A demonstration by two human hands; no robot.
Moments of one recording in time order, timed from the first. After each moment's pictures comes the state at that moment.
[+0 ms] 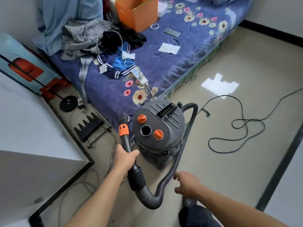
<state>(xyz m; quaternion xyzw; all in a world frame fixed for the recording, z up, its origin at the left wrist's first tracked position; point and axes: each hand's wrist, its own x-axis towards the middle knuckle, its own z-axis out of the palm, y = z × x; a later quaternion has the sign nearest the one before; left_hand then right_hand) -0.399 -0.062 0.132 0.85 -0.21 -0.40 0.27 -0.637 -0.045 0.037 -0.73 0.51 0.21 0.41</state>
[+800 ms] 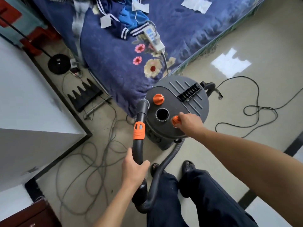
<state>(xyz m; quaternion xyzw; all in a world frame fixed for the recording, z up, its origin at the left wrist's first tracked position) -0.352 -0.016 0.059 0.85 -0.26 -0.42 0.21 -0.525 -0.219 -0.012 -0.81 0.53 0.17 0.20</state>
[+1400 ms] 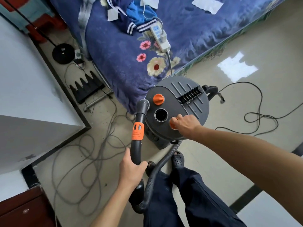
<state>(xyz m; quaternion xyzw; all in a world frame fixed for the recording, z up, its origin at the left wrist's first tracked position) -0.368 -0.016 0.054 0.85 -0.21 -0.42 0.24 -0.521 -0.232 0.001 -0.91 0.30 0.29 0.05</state>
